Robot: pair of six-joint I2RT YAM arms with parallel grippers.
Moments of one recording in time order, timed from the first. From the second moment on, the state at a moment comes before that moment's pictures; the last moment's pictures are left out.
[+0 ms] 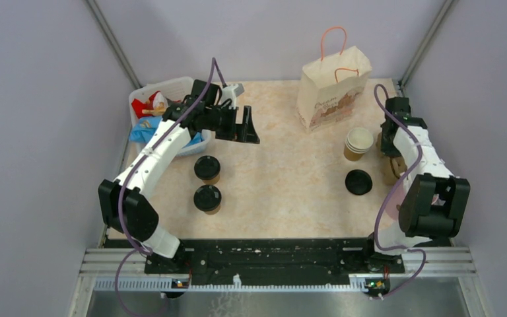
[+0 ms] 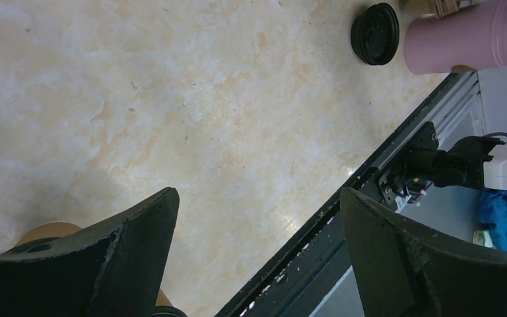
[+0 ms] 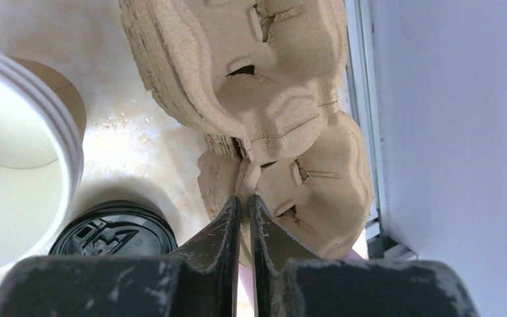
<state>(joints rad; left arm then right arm) -0.39 1.56 1.52 -0.78 0.54 -0.23 -0.13 1.52 1.20 -0.78 0.36 0.01</state>
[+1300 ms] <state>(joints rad) -0.39 1.54 1.50 -0.76 0.54 -0.24 -0.07 1.49 1.13 -0.84 0.35 -0.10</state>
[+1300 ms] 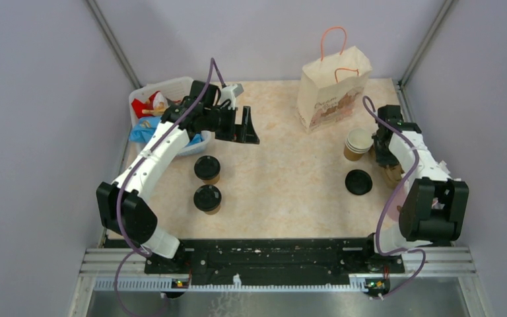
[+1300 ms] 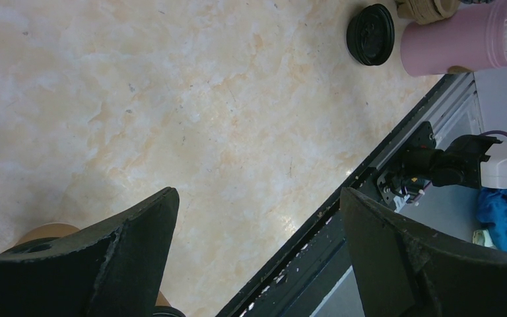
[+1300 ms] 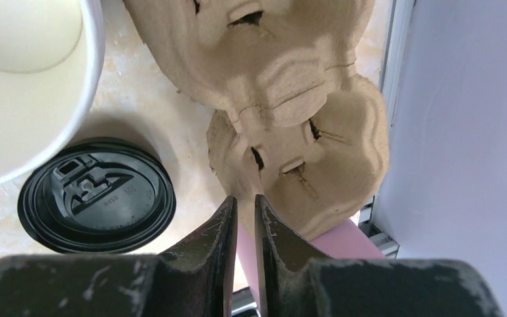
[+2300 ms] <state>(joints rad) -0.39 1.54 1.50 -0.76 0.54 -0.24 -0.07 1.54 1.12 -0.80 0.32 -0.12</state>
